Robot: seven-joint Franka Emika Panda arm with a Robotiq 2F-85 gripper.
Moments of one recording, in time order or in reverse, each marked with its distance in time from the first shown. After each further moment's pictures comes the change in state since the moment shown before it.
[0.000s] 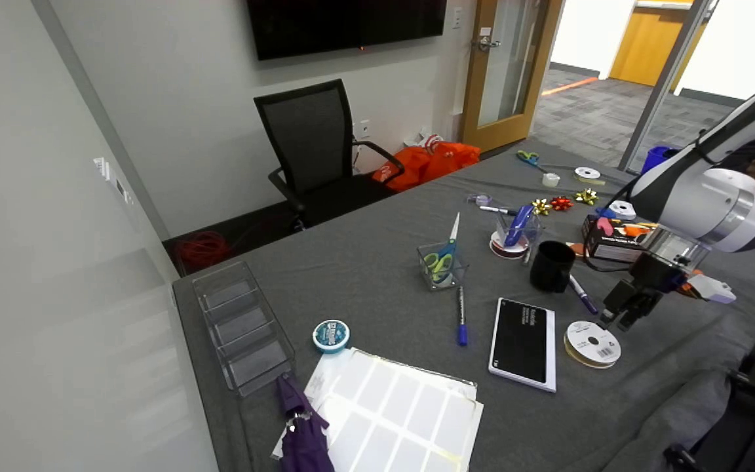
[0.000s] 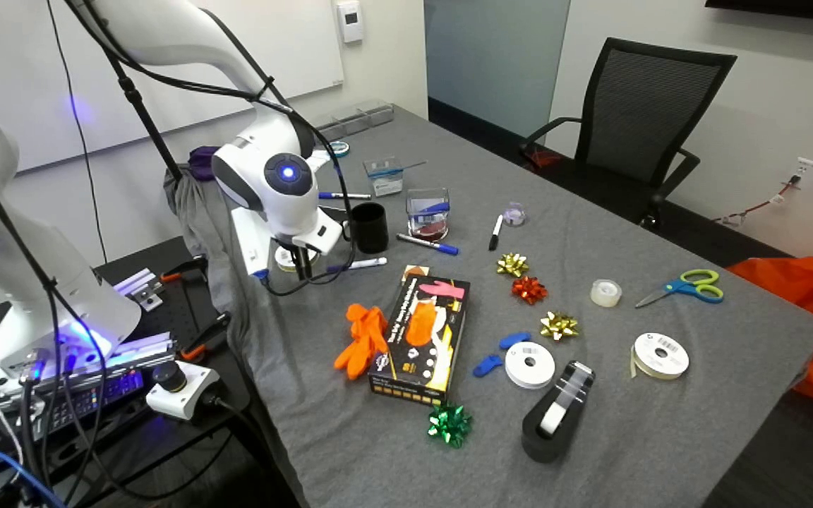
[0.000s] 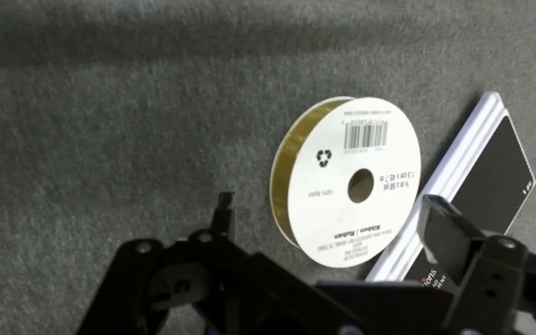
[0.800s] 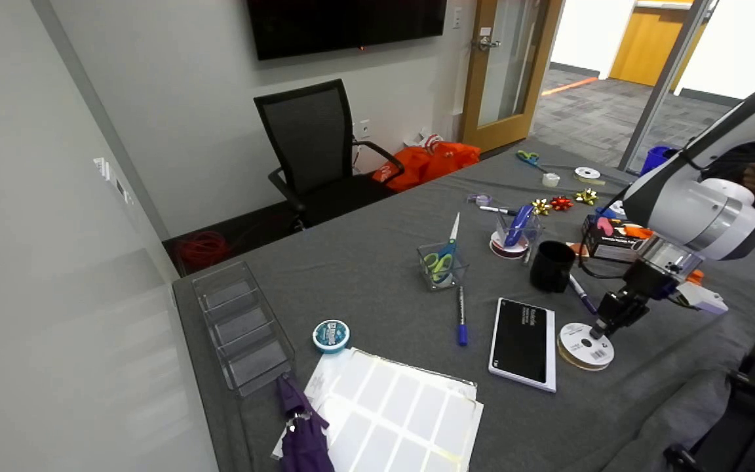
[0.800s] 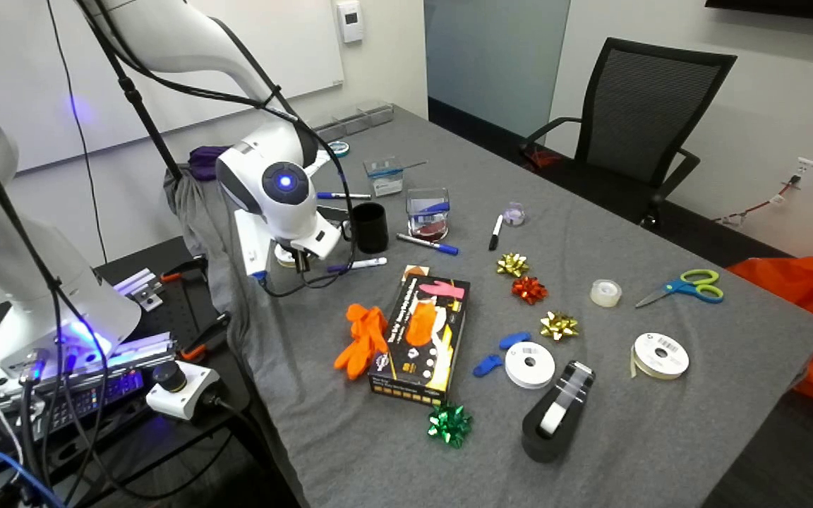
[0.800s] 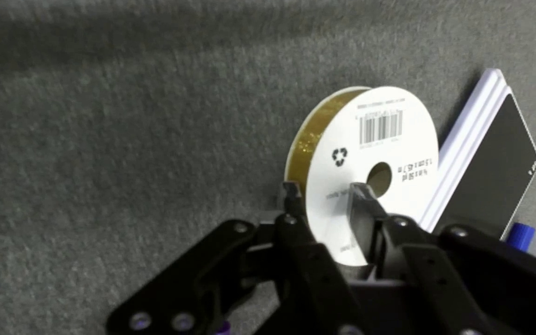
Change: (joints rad) arm 0.007 0.042 0.024 0.014 0.126 0.020 -0.030
